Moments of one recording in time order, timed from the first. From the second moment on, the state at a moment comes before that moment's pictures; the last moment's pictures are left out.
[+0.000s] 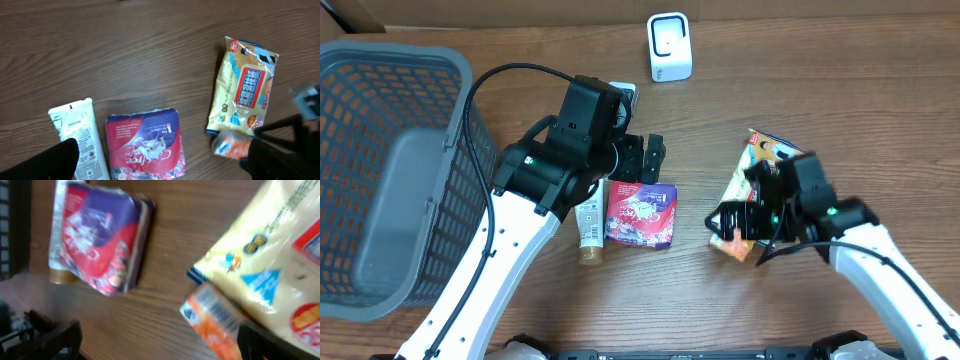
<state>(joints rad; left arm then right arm) -0.46 1.41 1.45 -0.97 0.06 -0.28 0.30 1.30 0.83 -0.68 -0.49 0.27</state>
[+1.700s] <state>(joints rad) -0.26 1.41 1.46 -0.89 0.04 -0.22 0.73 1.35 0.56 -0.42 0.27 1.12</state>
